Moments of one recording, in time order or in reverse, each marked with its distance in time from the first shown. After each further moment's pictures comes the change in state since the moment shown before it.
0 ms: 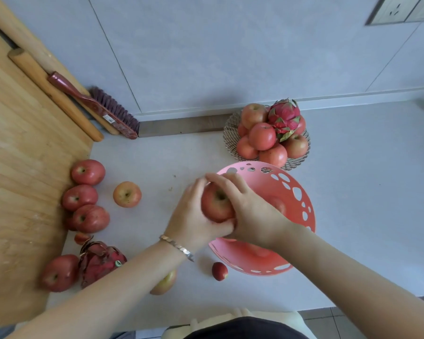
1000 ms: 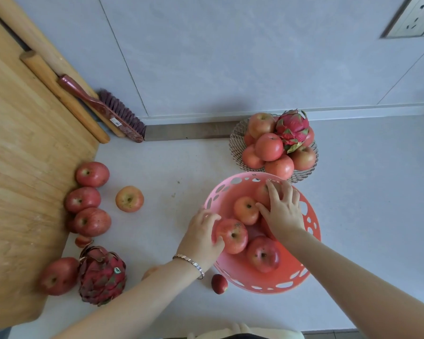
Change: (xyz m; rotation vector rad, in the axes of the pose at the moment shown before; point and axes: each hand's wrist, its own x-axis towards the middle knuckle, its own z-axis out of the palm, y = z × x) left_hand -0.002 -0.059 0.035 0.354 -0.103 -0.094; right_hand 0.004 0.108 0.017 -0.371 0.165 0.607
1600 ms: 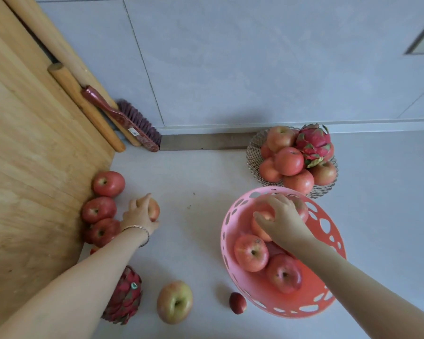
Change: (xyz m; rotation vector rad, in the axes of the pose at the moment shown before) left_hand 0.061 -0.151 -0.102 0.361 0.043 -0.594; right_hand -0.001 -0.066 -0.030 0.280 -0.099 -0.133
